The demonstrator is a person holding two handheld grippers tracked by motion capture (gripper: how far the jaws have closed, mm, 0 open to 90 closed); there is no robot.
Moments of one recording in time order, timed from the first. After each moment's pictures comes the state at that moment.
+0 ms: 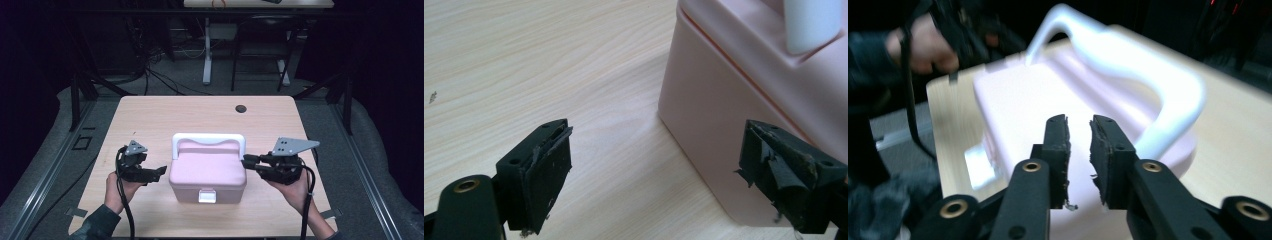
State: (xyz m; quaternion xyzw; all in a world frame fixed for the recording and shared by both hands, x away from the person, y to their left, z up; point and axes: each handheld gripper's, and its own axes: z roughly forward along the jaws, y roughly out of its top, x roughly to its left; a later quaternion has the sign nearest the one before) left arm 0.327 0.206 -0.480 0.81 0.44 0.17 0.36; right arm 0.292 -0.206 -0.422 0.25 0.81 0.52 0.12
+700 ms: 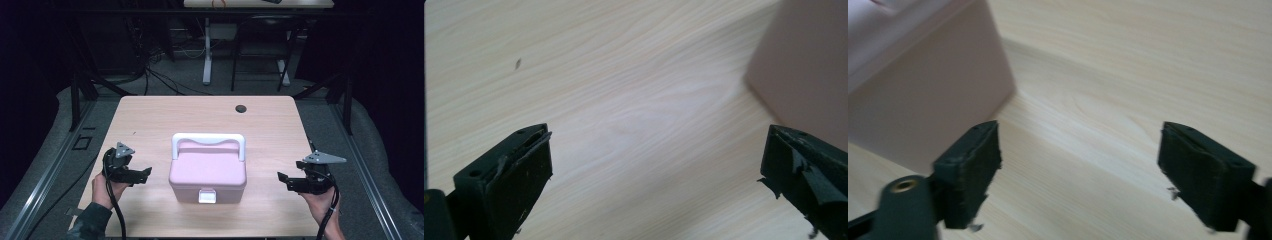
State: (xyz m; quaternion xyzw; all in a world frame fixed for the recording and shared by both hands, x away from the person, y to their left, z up) left arm 0.334 0.248 -0.501 0.80 0.47 0.23 0.29; right arm 0.286 -0.296 -0.483 0.48 0.76 0.39 0.19
